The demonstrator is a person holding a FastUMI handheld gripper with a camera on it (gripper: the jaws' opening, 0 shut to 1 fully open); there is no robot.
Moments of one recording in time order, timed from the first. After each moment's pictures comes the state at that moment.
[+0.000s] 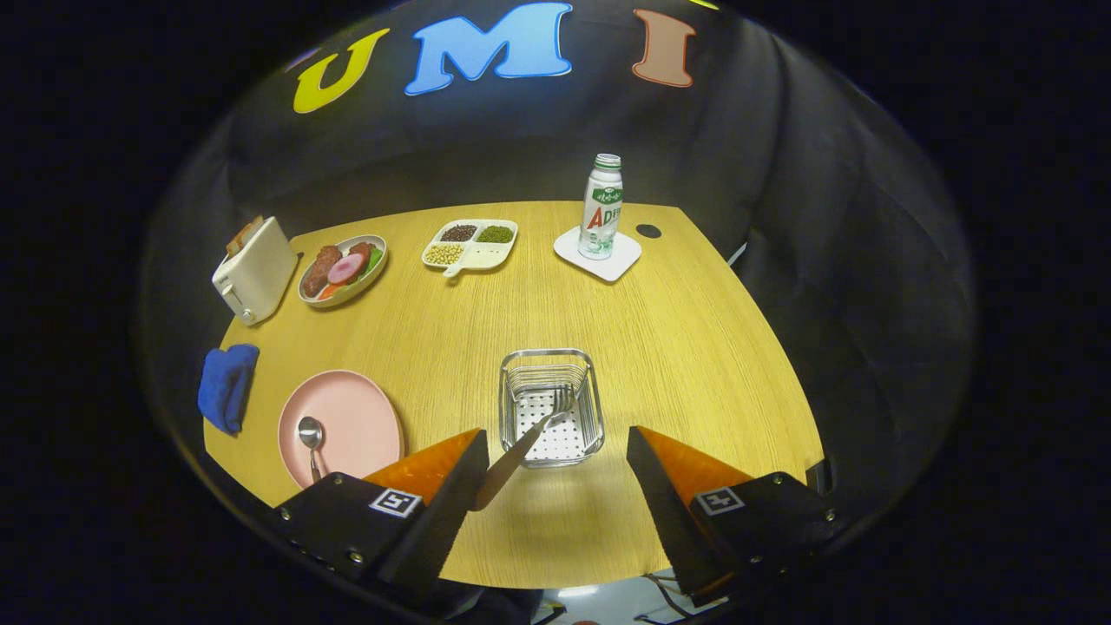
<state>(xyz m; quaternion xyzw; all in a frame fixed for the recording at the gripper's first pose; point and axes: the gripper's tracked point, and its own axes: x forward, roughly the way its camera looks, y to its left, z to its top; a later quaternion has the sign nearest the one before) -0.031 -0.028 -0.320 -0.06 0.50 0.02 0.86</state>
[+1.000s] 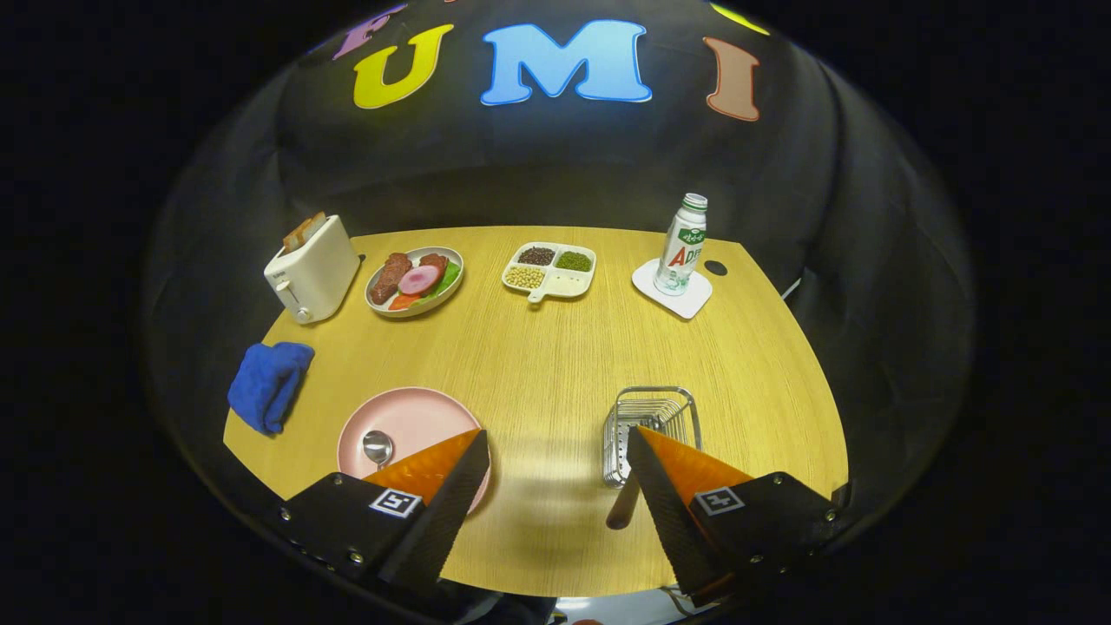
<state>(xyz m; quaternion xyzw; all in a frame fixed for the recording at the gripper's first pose) -0.025 0.064 -0.304 -0.07 0.47 0.10 0.87</state>
